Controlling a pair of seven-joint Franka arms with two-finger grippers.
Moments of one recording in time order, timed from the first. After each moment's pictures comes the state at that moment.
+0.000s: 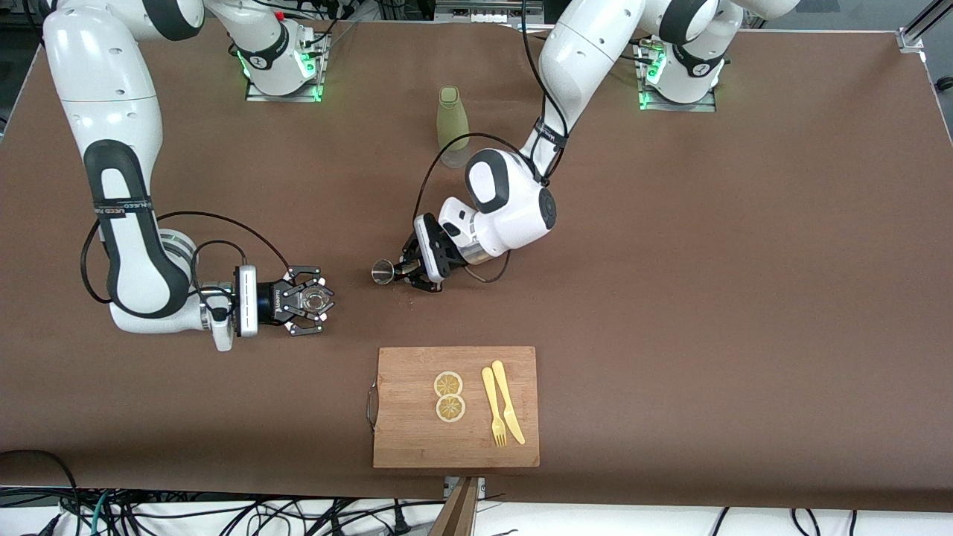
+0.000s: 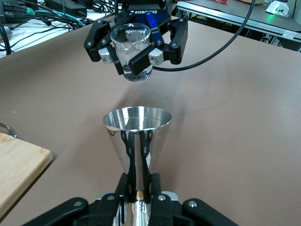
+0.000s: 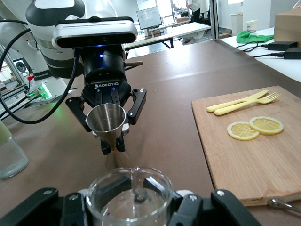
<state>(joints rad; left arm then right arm) -0.92 0.99 0.17 -1.24 -1.63 2.62 1.63 0.04 0.81 -0.03 -1.53 1.23 1.71 -2.10</state>
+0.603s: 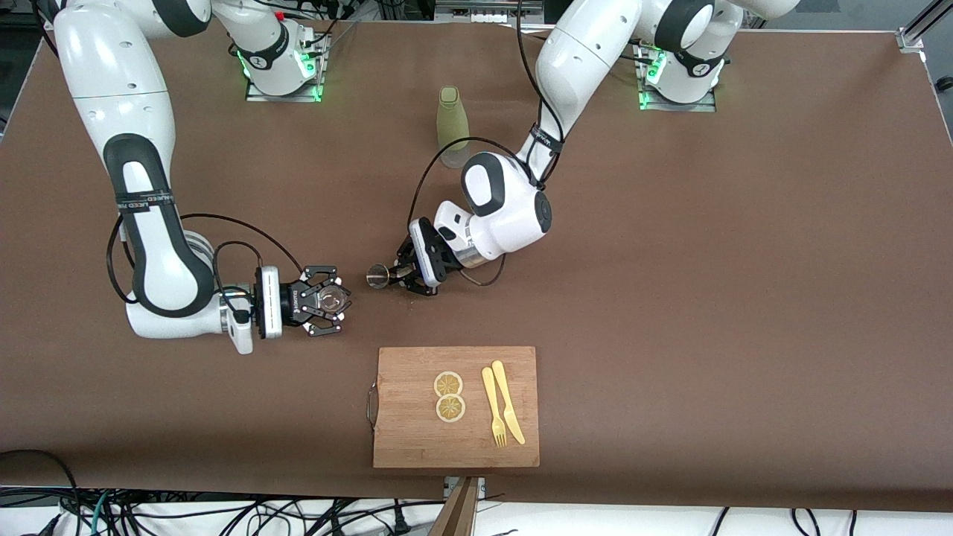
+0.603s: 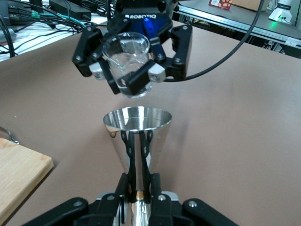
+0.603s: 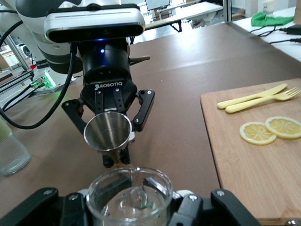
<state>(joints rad) -0.92 1.03 0.17 -1.17 -1.63 2.62 1.58 0.06 0.80 0.03 -1.49 1.12 1.76 -2.01</state>
